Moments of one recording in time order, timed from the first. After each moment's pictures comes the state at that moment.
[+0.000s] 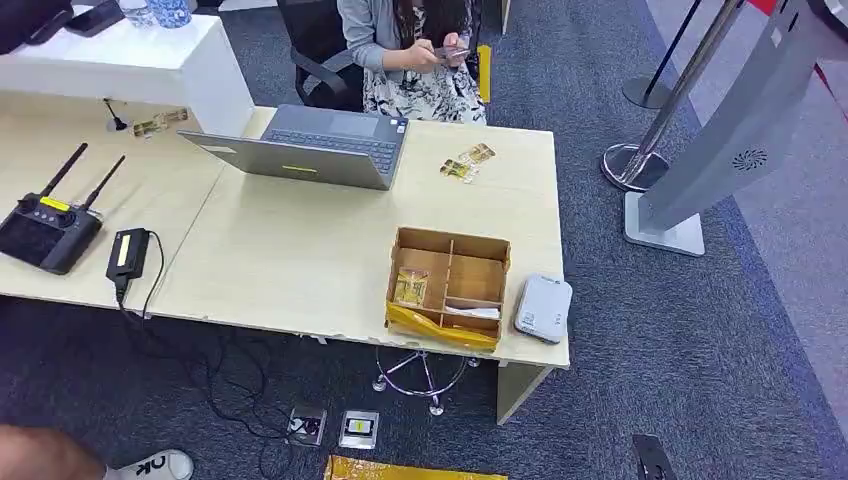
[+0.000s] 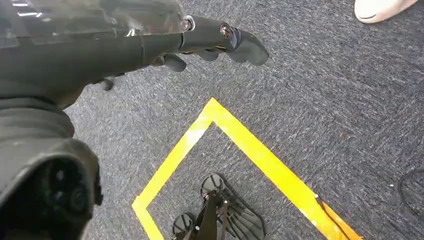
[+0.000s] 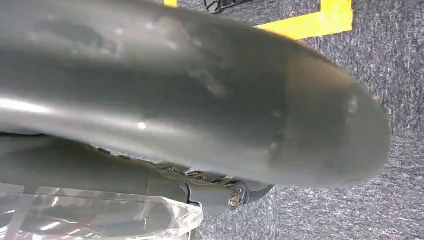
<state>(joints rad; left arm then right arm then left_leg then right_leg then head) -0.11 0.14 -0.78 -0.22 1.25 0.47 -0.12 -0.25 -0.21 0.38 -0.26 -0.22 -0.28 0.00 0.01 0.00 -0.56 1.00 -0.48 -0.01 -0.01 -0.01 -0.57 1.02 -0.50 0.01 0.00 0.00</state>
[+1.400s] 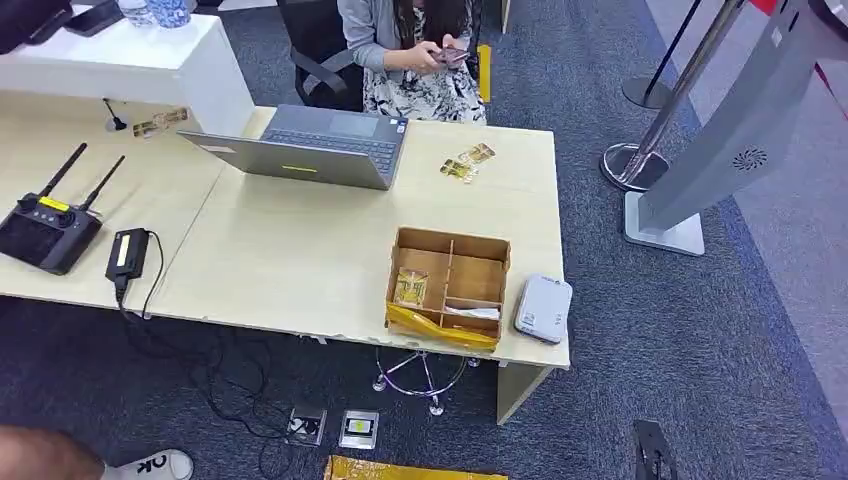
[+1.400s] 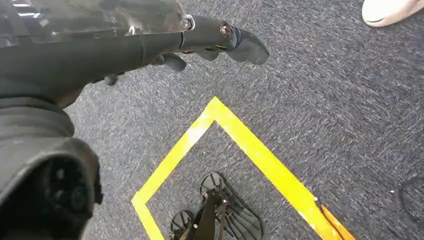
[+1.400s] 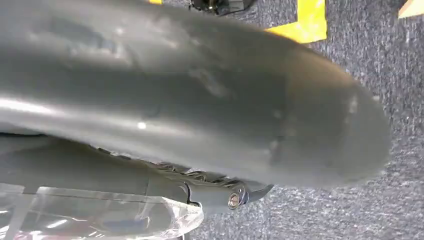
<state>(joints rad) -0.11 0.14 -0.79 -0.22 1.29 0.49 -0.12 -0.29 -0.20 0.41 -0.26 -0.30 -0.31 0.01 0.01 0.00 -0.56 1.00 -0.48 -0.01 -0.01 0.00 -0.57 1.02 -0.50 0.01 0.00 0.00</state>
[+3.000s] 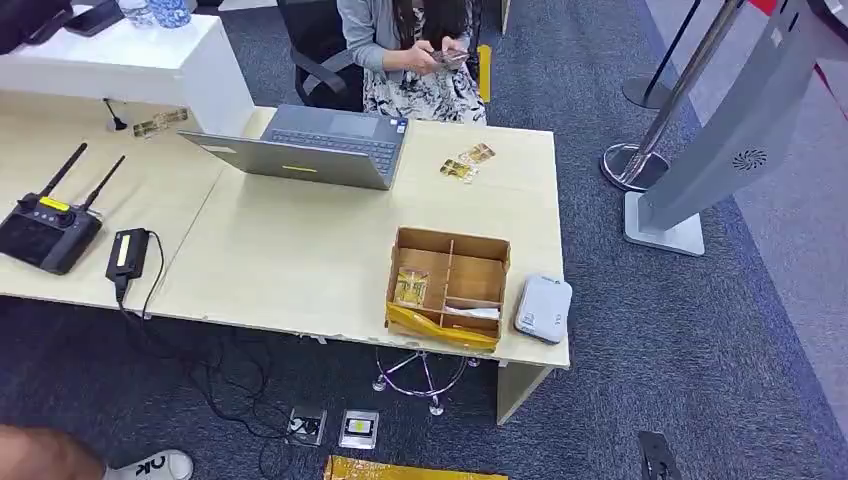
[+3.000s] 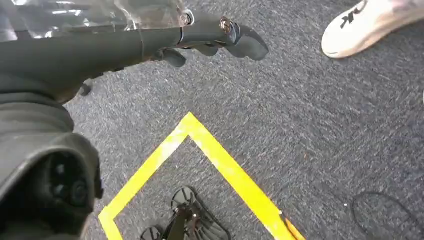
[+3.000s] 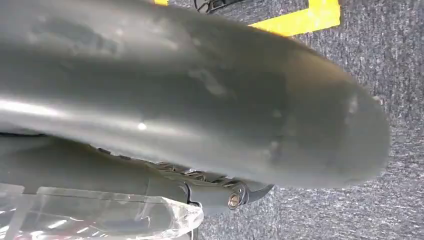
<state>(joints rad) -0.14 0.16 -0.82 -0.22 1.32 0.57 -0.20 -0.27 -0.21 0.45 -0.26 -0.35 -0.33 -0.01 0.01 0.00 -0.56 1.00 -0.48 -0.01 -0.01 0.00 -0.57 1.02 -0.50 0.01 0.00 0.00</state>
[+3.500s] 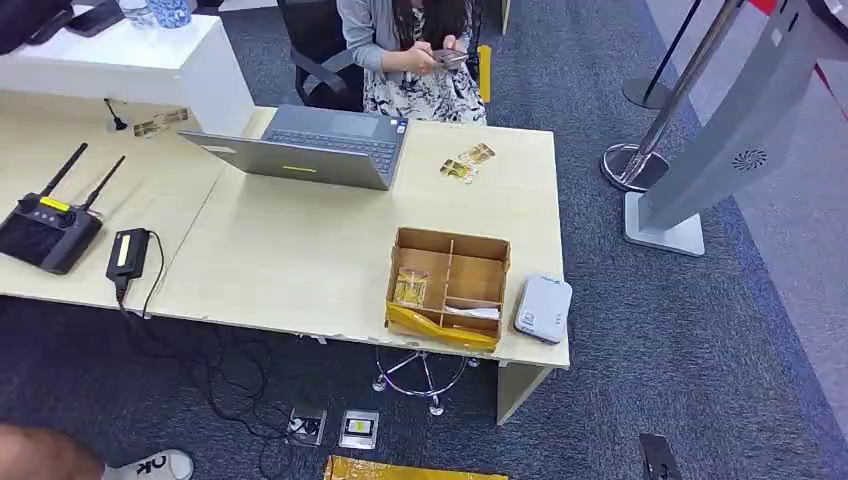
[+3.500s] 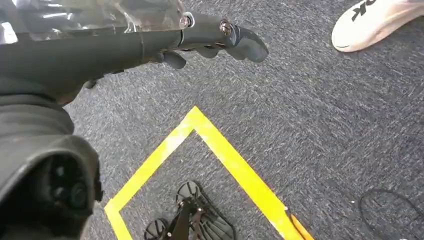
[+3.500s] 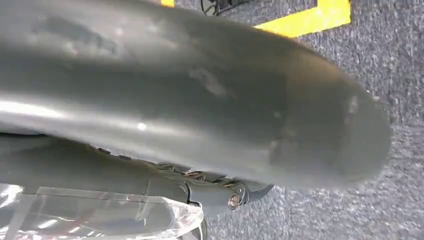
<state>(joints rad) -0.13 0.15 -0.82 -0.22 1.34 0.55 -0.20 -0.27 -0.21 0.45 -0.26 -0.36 -0.32 0.03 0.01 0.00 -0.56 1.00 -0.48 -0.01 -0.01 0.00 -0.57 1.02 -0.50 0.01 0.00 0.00</state>
